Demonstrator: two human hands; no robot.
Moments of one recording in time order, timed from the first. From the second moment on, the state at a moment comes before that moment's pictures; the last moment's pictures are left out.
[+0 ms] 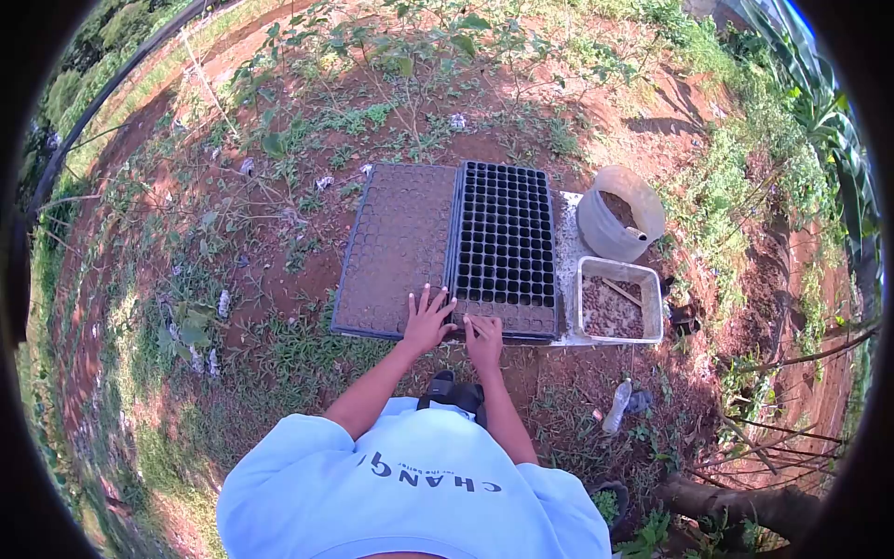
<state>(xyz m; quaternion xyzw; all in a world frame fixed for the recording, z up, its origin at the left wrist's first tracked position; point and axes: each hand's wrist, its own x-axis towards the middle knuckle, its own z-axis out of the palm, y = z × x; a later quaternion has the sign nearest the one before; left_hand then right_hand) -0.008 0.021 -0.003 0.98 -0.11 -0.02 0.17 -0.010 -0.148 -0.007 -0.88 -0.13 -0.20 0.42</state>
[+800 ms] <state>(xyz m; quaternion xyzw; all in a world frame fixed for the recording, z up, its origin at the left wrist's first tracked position) -0.015 0.026 -0.015 0.97 -0.16 0.09 0.16 -0.011 -0.147 0.003 -0.89 -0.12 -0.17 0.40</state>
